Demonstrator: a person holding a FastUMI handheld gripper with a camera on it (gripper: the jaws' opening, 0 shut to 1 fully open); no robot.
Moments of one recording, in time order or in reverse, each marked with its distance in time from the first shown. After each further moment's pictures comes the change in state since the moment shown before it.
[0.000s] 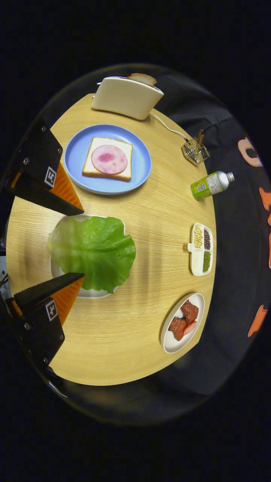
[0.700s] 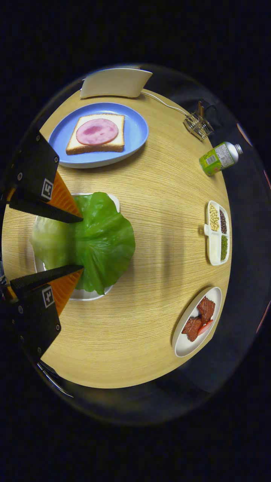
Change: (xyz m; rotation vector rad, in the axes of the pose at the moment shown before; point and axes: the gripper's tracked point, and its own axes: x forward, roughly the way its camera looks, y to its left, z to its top) arm 0.042 -0.014 0.008 0.046 0.090 -0.052
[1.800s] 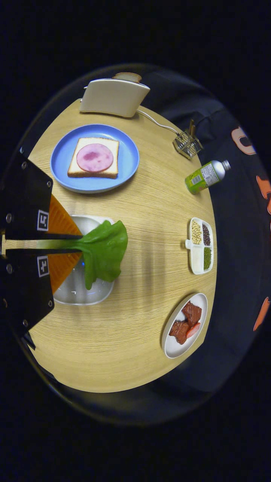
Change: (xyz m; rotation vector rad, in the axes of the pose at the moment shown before) arm -0.043 0.022 0.011 0.004 -0.125 0.102
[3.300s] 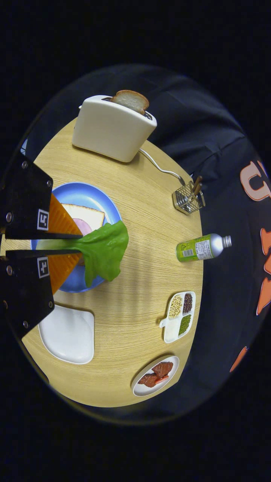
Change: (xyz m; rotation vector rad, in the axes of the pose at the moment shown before) arm 0.004 0.159 0.031 -0.115 -0.053 0.147
